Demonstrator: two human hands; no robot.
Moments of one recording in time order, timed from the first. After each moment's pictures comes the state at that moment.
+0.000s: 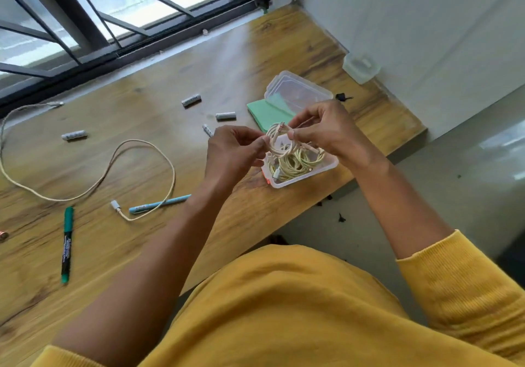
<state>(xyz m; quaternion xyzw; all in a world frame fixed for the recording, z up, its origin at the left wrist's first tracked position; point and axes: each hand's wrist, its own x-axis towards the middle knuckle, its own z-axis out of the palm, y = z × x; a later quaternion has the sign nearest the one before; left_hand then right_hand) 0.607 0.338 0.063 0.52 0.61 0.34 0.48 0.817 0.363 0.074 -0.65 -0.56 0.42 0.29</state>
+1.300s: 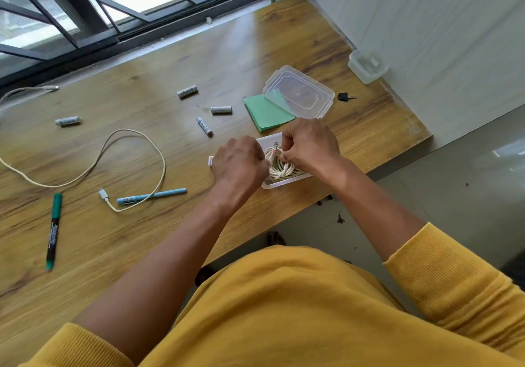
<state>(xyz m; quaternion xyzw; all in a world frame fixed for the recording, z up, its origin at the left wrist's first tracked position) 0.647 0.337 0.032 0.67 0.72 0.10 0.18 0.797 0.366 0.049 -0.68 -0.70 0.21 0.04</state>
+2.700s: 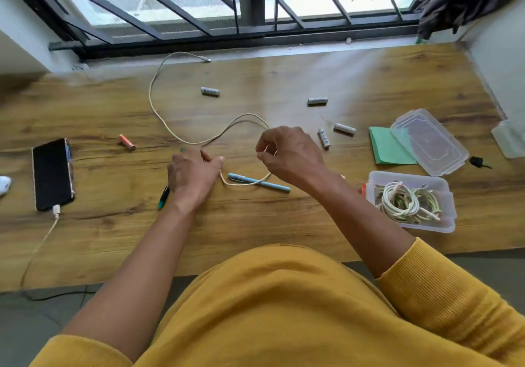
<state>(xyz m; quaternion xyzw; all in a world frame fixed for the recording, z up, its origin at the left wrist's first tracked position) 0.371 0.269 0.018 0.33 0.91 0.20 0.17 0.555 0.360 0.067 -0.49 -0.82 0.29 0.06</state>
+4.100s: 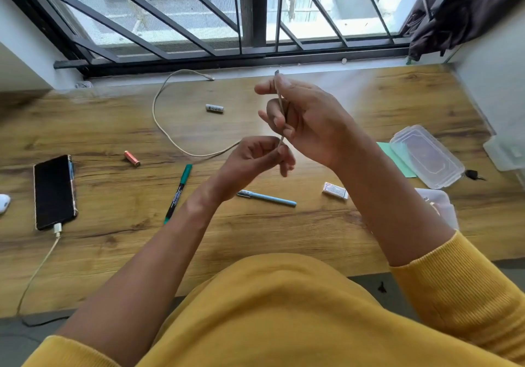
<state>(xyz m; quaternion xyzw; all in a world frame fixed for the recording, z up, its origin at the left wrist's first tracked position) 0.407 0.300 0.079 0.57 0.47 0.44 0.50 0.549 0.387 0.151 -0.27 -0.51 0.78 0.24</state>
